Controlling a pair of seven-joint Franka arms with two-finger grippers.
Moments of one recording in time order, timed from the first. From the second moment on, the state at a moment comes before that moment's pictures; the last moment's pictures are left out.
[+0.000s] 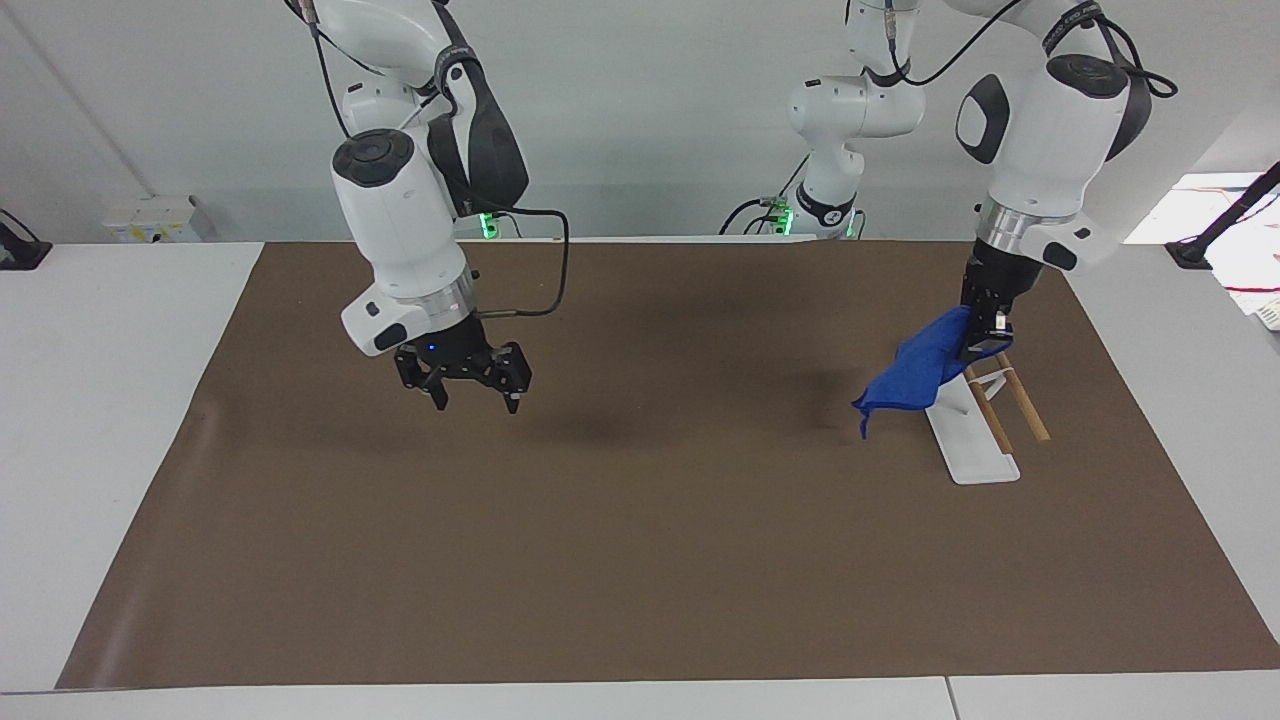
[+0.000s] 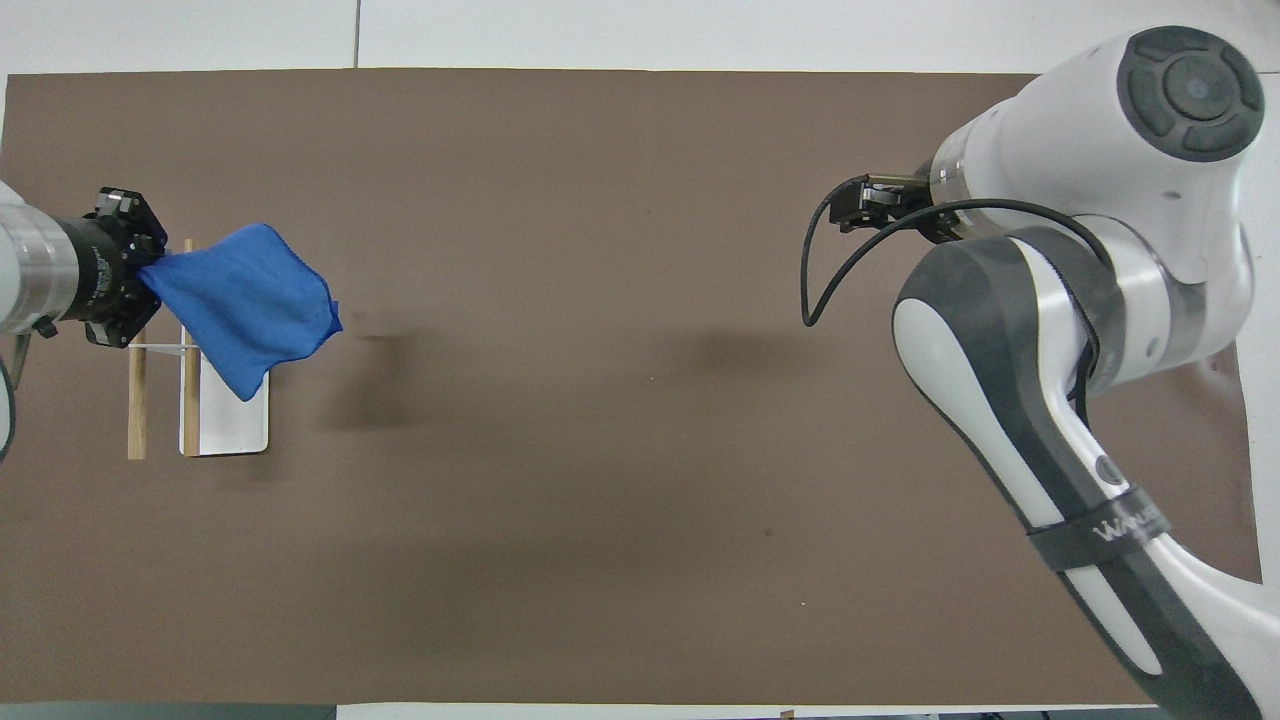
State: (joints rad) left arm -0.03 -0.10 -0.03 -1.99 0.04 2.18 -1.41; right arm 0.22 0.19 0.00 -1.64 0.01 1.95 0.35
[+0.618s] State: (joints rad) left arm 0.18 -0.11 -0.02 -2.15 0.04 2.46 -1.41; right arm 0.01 -0.01 0.00 -1.62 -0.03 1.56 0.13
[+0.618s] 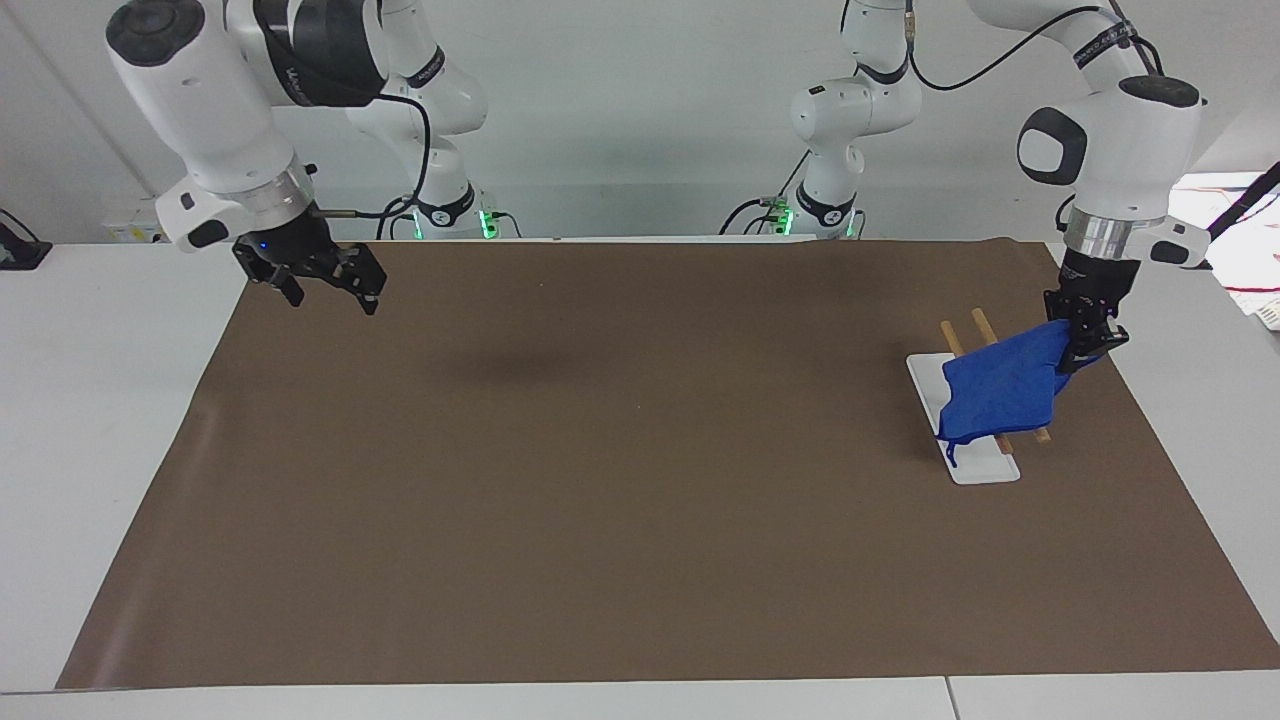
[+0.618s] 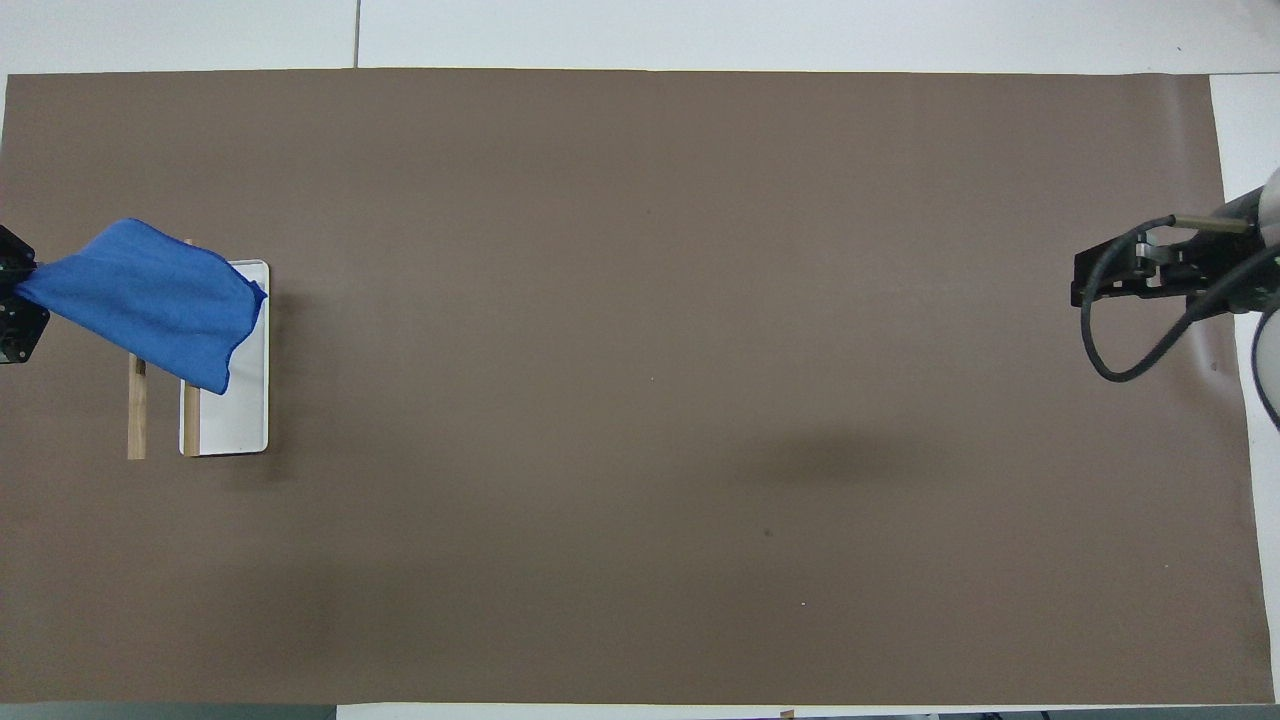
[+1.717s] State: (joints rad) left arm 0.30 -0.09 -0.03 -2.29 0.04 2.56 -1.45; right arm -0.02 0.01 0.01 -1.53 -0.04 1.44 0.07
